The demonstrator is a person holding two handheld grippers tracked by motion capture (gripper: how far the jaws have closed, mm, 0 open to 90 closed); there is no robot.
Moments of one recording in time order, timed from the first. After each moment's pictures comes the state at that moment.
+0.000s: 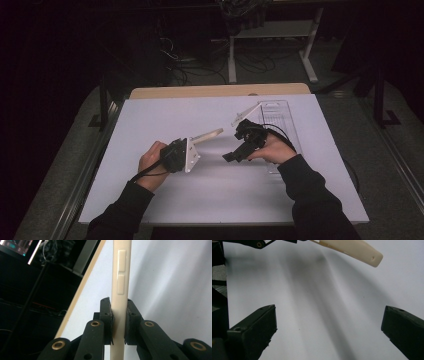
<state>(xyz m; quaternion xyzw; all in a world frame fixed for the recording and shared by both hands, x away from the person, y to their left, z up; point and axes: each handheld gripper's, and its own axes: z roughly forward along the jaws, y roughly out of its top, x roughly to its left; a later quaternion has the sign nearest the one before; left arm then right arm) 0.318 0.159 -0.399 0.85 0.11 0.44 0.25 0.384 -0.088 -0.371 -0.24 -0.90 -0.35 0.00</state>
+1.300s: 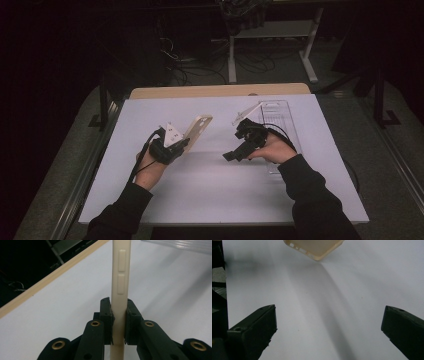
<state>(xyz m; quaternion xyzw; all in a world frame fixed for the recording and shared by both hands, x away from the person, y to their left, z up) 0.340 0.189 -0.386 0.83 0.30 0.29 0.37 0.385 -0.089 -0.370 -0.25 -0.90 -0.35 0.00</state>
